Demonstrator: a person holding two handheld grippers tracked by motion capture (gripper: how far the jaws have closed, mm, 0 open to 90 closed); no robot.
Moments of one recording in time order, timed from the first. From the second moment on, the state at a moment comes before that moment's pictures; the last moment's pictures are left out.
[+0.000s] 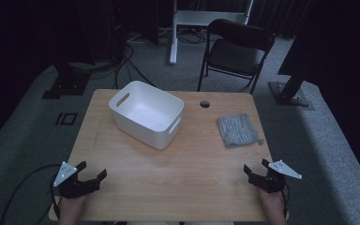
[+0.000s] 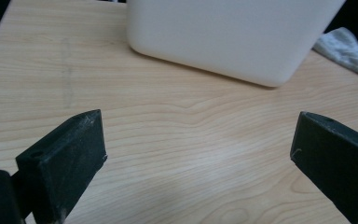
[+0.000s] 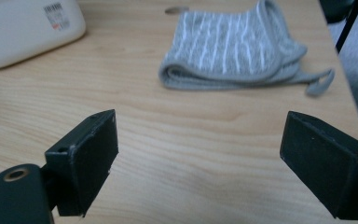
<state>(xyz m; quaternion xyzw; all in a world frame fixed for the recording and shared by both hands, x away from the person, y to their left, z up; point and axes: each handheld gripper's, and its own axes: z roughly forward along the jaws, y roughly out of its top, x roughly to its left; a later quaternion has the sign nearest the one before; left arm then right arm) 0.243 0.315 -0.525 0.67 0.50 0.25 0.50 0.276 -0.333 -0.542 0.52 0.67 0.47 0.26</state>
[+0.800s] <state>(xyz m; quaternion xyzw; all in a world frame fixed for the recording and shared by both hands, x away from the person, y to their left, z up) 0.245 0.309 -0.525 0.68 0.49 0.24 0.49 0.290 -0.325 -0.539 0.51 0.69 0.45 0.24</state>
